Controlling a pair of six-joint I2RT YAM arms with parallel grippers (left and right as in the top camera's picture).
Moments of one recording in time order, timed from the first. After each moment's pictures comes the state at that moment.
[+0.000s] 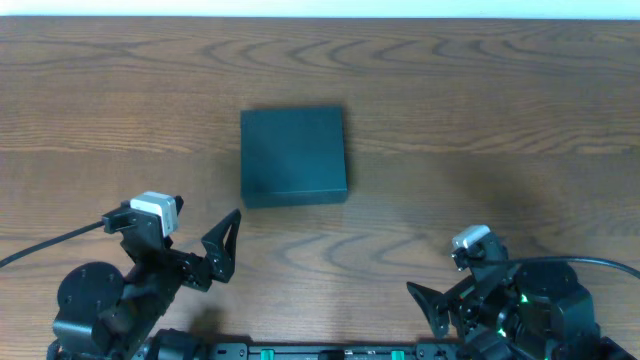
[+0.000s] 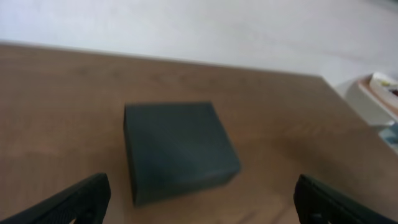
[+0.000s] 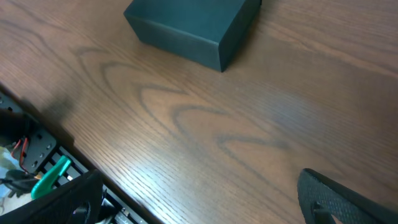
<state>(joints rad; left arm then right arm) -0.20 0.44 0.87 -0.79 0.24 -0.27 0.48 0.48 0.89 -1.14 -0.21 0.09</state>
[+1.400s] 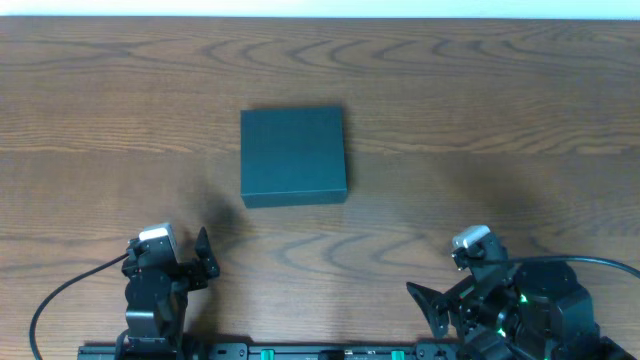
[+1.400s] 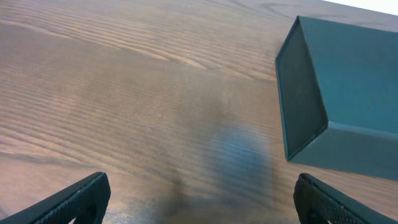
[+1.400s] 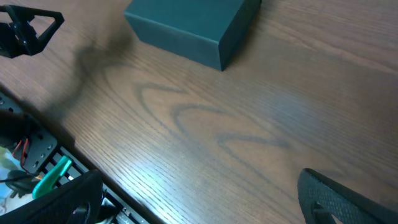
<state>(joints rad) -0.06 0.03 0.20 -0.66 -0.14 -0.22 0.48 0.48 0.89 -1.14 -0.21 0.10</state>
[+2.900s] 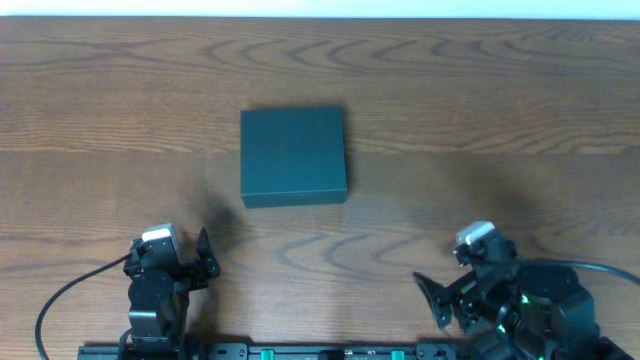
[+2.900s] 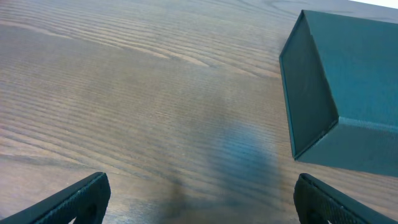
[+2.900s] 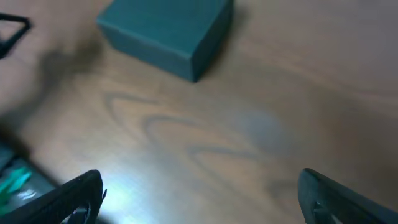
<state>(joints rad) -0.06 0.01 0.16 -0.63 -0.15 -0.20 0.48 0.46 0.86 -1.08 -0.09 0.01</state>
